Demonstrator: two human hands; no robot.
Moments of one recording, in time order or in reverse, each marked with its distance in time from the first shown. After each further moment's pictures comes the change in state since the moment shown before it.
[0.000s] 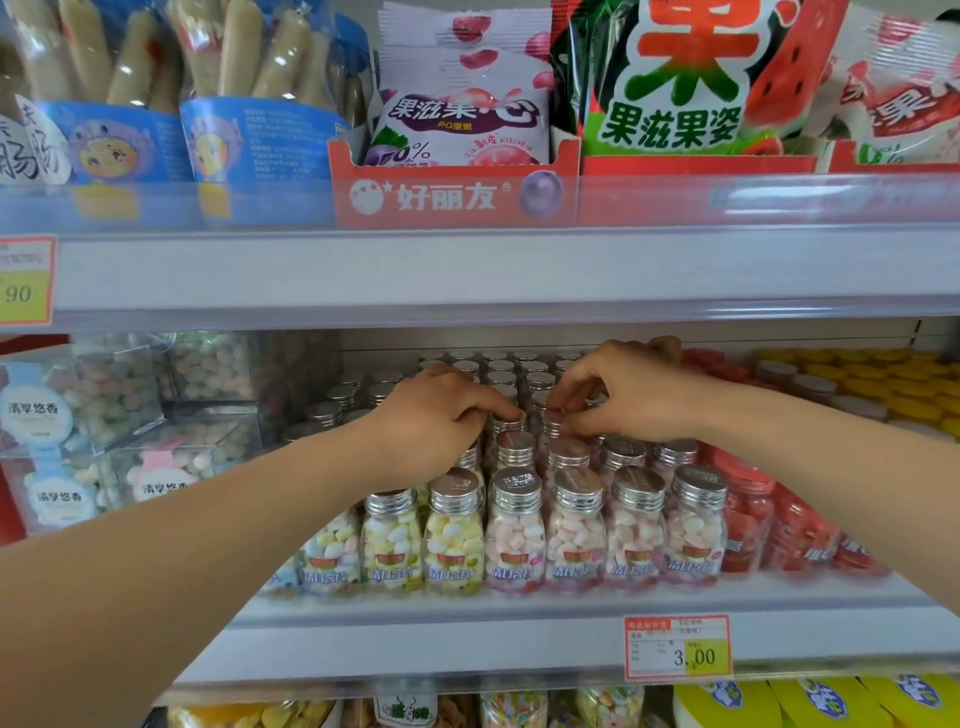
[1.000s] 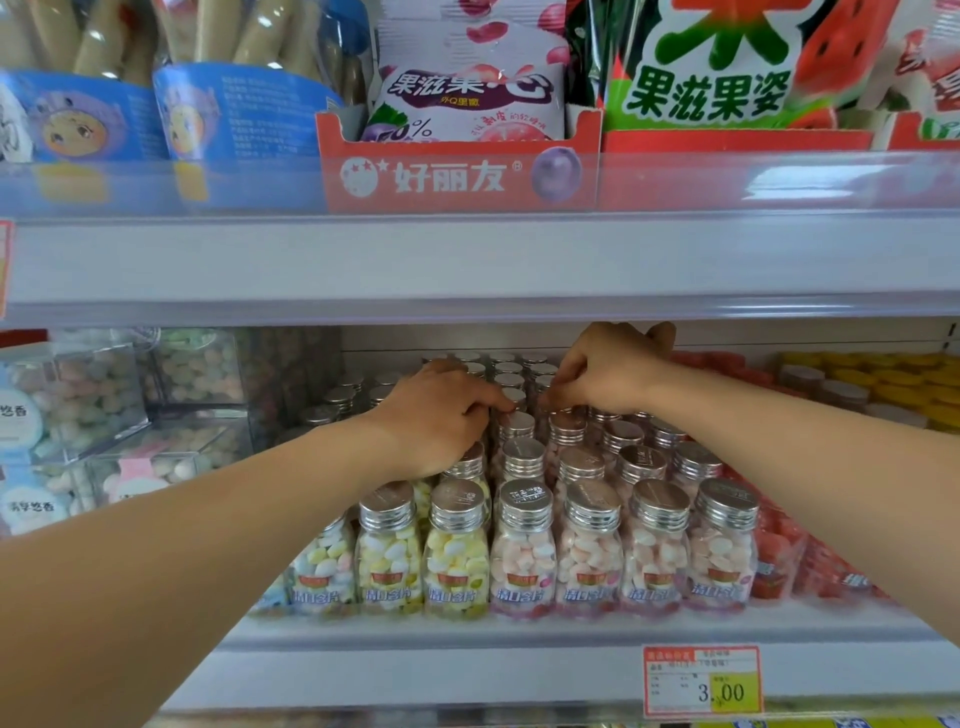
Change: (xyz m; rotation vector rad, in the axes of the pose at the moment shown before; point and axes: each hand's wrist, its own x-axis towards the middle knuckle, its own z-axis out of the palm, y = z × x) left_hand 0.029 -0.021 0.010 0.121 0.028 -0.024; right_hand 0.047 0.001 0.011 -0.086 0.132 0.184
